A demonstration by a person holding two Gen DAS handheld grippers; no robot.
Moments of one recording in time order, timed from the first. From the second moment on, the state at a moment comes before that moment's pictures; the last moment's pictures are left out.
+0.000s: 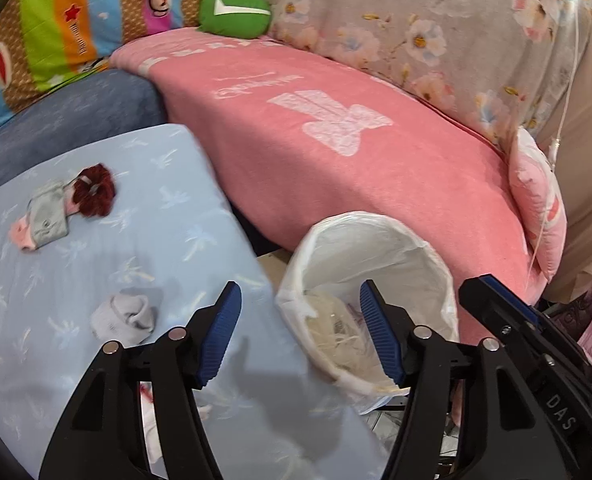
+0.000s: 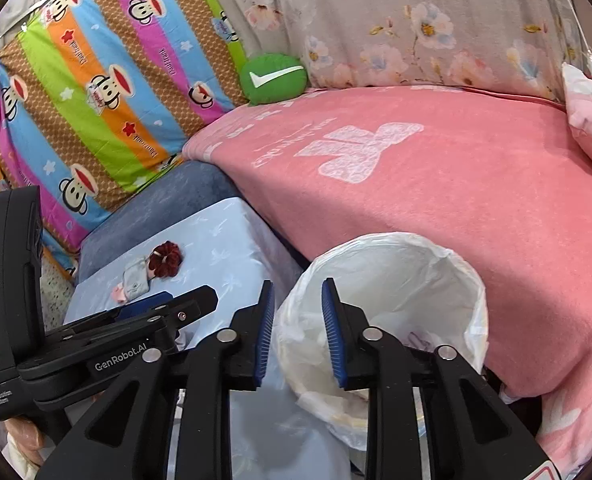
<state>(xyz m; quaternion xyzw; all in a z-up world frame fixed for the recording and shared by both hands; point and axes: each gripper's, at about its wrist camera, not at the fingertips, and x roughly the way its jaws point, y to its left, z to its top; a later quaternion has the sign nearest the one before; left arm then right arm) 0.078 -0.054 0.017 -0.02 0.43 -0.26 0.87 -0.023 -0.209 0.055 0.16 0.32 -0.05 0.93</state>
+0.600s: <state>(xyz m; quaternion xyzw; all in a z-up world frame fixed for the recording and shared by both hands) 0.074 0.049 -0.038 -0.05 0.48 -0.16 0.86 0.002 -0.134 0.034 0.13 0.36 0.00 0.92</state>
